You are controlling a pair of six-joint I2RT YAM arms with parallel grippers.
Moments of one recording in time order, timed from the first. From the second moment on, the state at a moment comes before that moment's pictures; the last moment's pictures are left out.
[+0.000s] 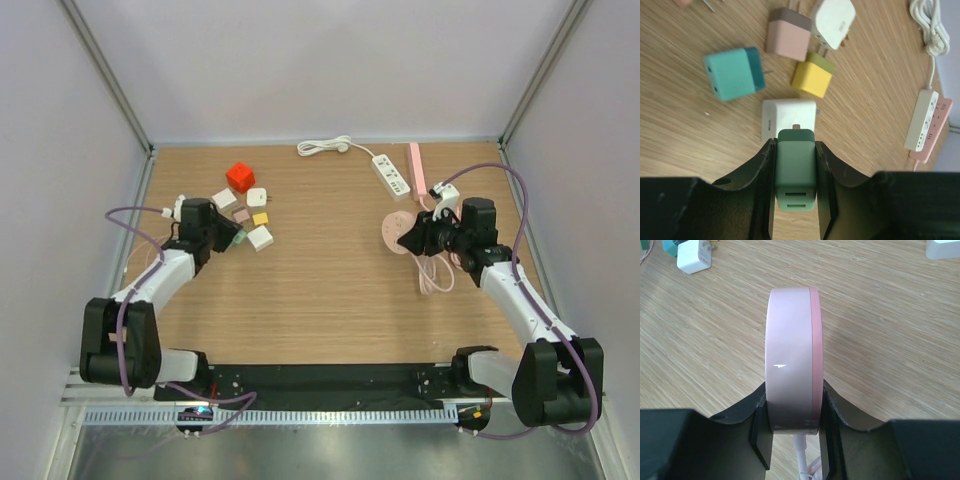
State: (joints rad) left arm -0.15 1.32 0.73 -0.09 -0.05 -1.02; right arm 0.06 1.13 0.70 -0.16 -0.58 0.02
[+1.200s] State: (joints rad) left arm 0.18 1.56 0.97 -0.02 0.30 -0.80; right arm 0.02 1.16 0.72 -0.16 -0.62 0.02
